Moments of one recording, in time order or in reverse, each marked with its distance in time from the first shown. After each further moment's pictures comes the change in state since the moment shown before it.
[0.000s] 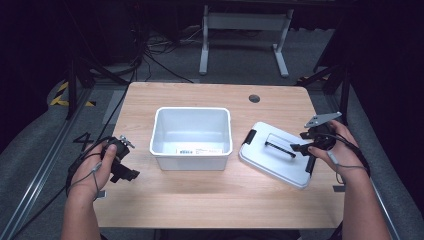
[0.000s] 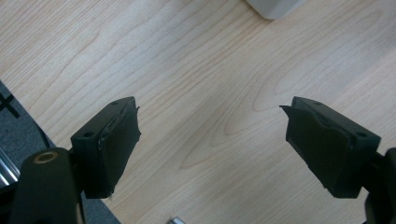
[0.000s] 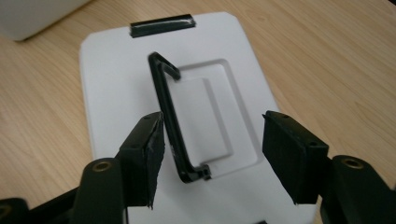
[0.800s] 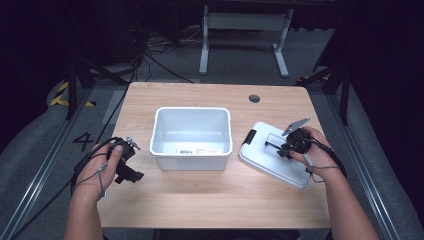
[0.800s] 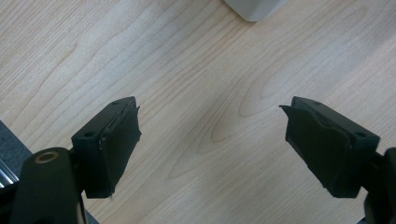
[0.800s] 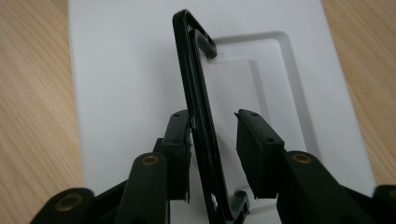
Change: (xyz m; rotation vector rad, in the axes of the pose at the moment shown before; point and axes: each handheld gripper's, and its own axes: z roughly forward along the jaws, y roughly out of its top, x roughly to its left) left arm -0.008 0.007 0.006 0.021 -0.015 0.038; right arm 0.014 0.003 0.063 0.158 0.055 -0.094
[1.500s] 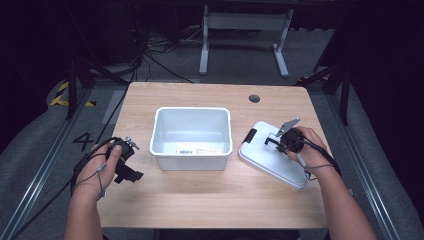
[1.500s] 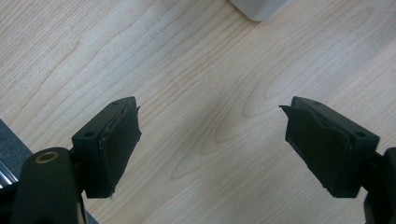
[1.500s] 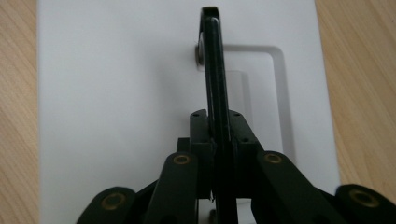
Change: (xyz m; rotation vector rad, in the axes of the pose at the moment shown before) left arm 0.004 -0.002 0.003 -0.003 0.001 -0.007; right arm 0.003 0.013 0.009 0.033 -0.081 -0.114
